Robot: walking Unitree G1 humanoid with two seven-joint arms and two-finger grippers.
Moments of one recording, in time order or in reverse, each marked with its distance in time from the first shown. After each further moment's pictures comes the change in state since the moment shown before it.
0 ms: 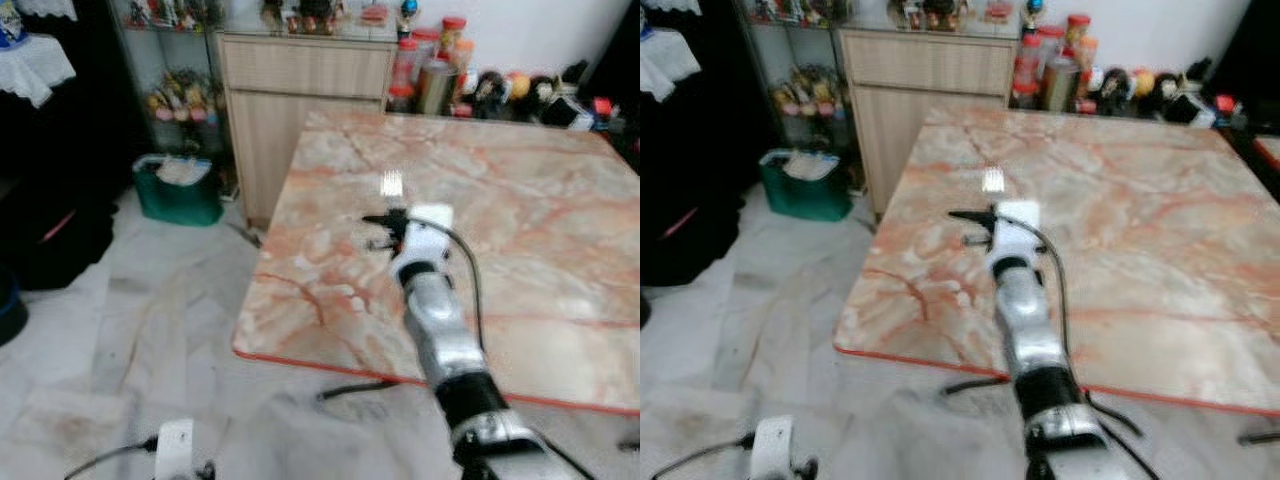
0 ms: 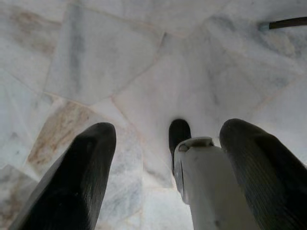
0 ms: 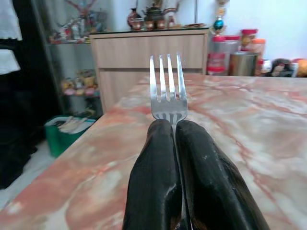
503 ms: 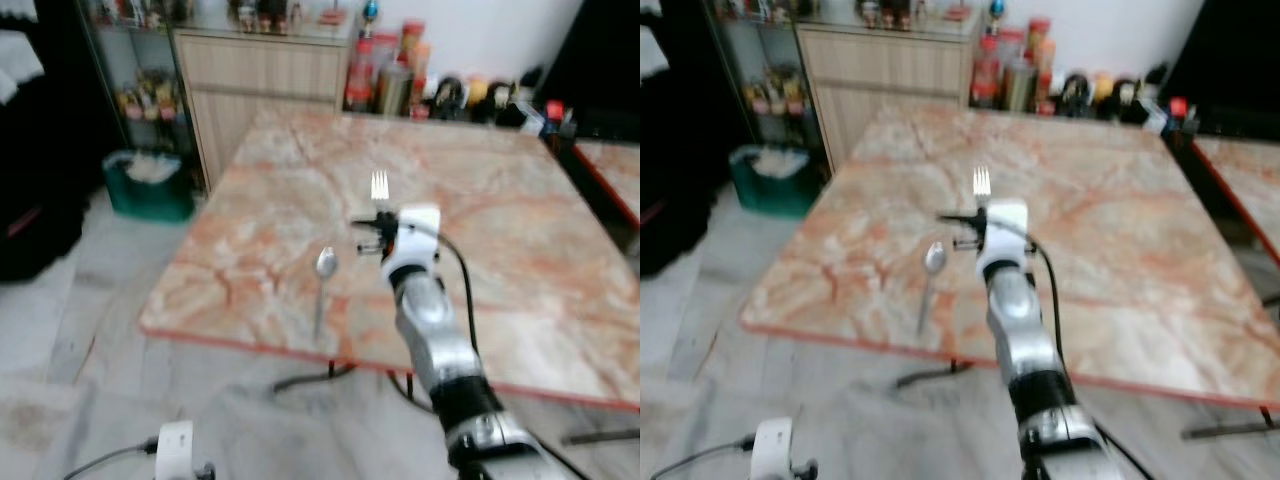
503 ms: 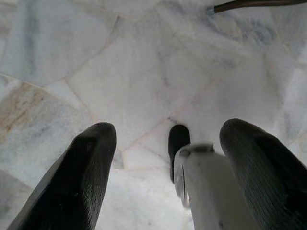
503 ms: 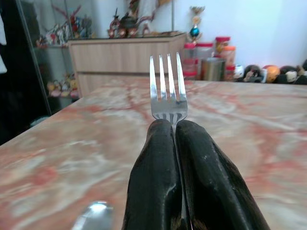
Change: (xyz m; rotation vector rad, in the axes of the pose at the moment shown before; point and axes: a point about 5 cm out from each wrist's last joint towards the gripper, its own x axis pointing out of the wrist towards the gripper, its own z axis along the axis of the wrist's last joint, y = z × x) left arm 0.000 0.000 0.001 0.001 -0.002 -0.001; right arm 0.001 -0.001 0.006 0.001 -0.014 -0.002
